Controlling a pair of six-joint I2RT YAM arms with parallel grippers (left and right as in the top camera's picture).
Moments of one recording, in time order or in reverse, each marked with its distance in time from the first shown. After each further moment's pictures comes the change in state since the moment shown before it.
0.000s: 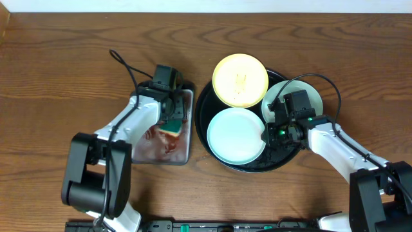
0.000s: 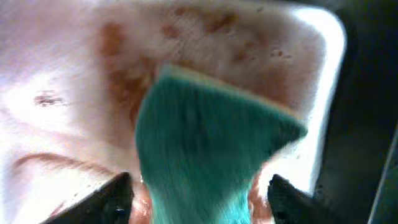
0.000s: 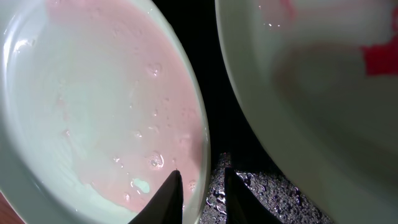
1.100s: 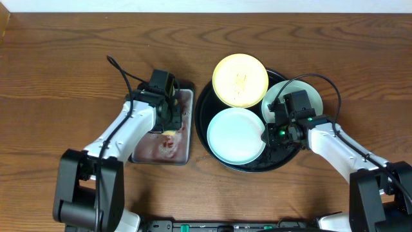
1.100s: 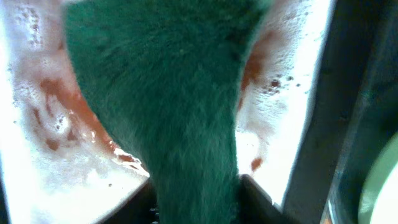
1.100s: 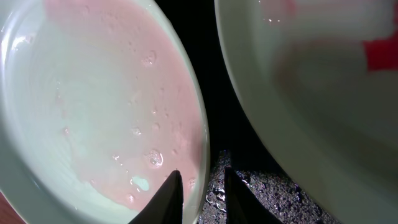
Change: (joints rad) left arm 0.000 -0.106 -0.023 -0.167 0.058 0.027; right arm 0.000 0.000 0.000 -0.007 0.000 0.000
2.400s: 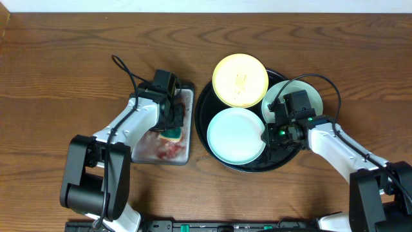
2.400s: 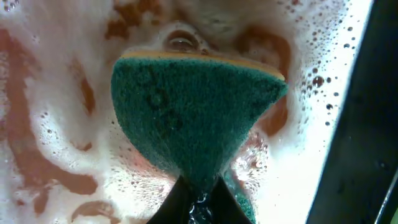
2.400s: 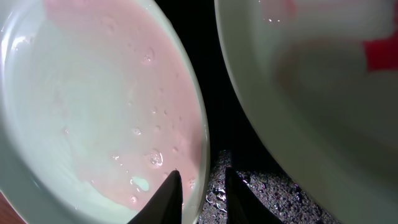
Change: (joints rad) left arm 0.003 0.093 0.005 0.067 0.001 0.020; right arm 0.000 0.000 0.000 0.000 0.000 0.000
